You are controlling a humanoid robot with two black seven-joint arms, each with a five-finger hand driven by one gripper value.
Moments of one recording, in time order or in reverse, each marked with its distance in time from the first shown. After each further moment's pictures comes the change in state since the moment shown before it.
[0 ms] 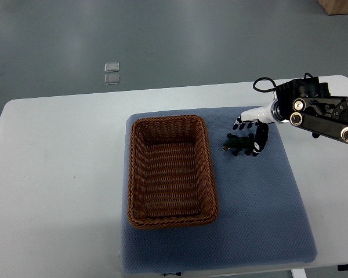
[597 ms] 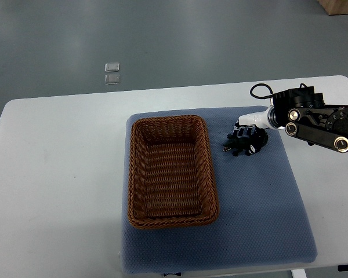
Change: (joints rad) left arm 0.002 0.000 0.000 0.000 -0.001 0.000 0.000; right arm -0.038 0.024 0.000 -0.021 -0.043 -0.038 0.018
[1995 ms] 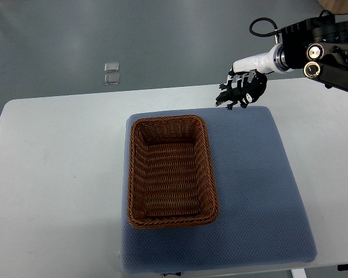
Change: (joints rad) left arm 0.000 0.000 0.000 -0.005 0.001 0.001 0.000; right arm 0.306 -0.101 0.015 0.148 0.043 0.102 0.027
